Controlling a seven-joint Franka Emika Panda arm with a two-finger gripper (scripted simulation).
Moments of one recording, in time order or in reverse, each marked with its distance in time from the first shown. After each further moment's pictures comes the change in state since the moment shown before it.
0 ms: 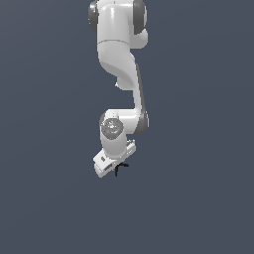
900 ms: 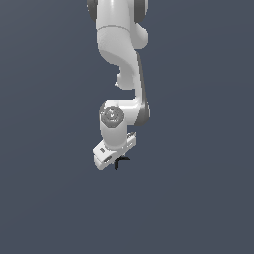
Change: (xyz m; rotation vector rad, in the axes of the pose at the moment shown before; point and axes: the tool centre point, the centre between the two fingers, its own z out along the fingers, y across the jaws) arm -0.015 -0.014 -0.029 0.001 -0.001 0.000
